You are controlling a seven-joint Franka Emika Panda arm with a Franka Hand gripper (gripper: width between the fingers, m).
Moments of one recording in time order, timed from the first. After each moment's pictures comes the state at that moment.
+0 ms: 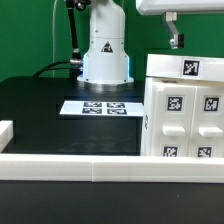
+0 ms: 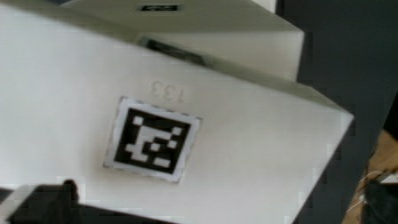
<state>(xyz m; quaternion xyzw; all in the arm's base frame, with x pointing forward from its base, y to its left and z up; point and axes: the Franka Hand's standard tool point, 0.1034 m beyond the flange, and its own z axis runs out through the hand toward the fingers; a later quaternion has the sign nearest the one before) 0.621 0.104 0.184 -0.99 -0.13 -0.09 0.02</state>
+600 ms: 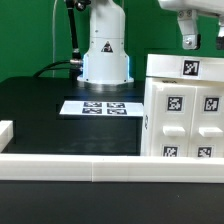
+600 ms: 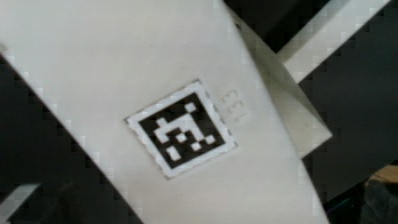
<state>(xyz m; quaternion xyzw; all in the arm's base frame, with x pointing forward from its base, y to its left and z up) 0.612 0.103 0.176 -0.91 -0.41 -0.07 -0.01</state>
